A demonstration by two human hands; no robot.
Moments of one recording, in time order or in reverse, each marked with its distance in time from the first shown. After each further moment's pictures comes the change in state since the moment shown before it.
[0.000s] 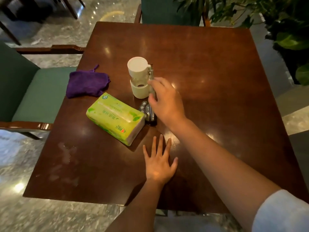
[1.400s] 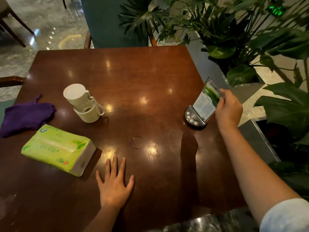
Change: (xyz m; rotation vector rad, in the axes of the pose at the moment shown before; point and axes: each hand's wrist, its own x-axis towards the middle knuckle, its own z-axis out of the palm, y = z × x) left_hand 0.001 0.002 0.004 0.066 -0.009 -0.057; right_hand -0.069 0.231 -0.204 -0.358 0.544 0.497
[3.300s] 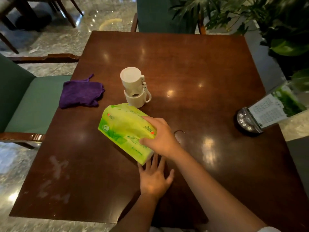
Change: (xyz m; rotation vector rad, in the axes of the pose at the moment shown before) left_hand 0.005 -0.004 -0.019 -0.091 -0.008 0.035; right_hand -0.181 -0.219 0.099 0.485 -1.084 -0.091
